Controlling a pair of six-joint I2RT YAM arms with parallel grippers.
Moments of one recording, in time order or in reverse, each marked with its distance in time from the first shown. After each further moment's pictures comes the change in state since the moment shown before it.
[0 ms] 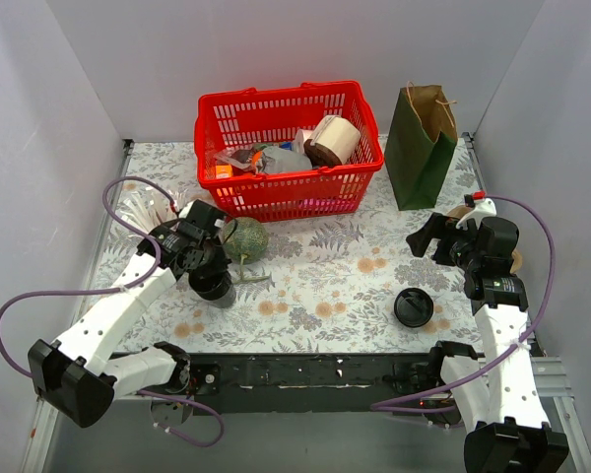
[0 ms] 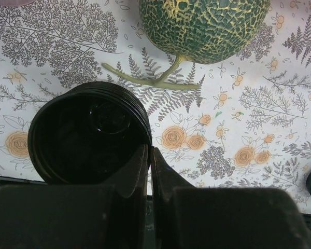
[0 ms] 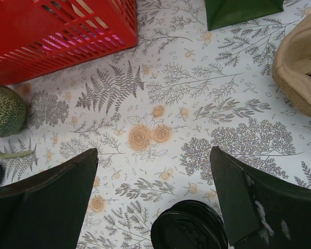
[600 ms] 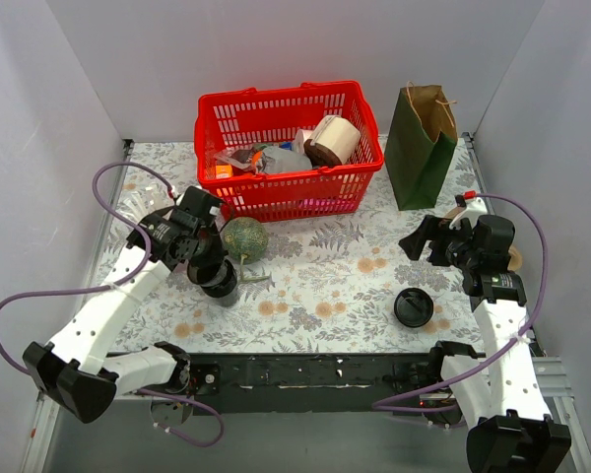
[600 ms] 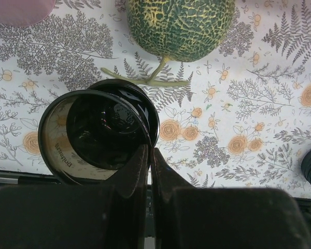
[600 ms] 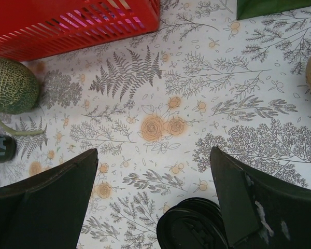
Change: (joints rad) left arm 0.000 0.019 0.159 -0.110 0.005 0.070; right arm 0.010 0.034 0.000 -0.005 -0.092 -0.035
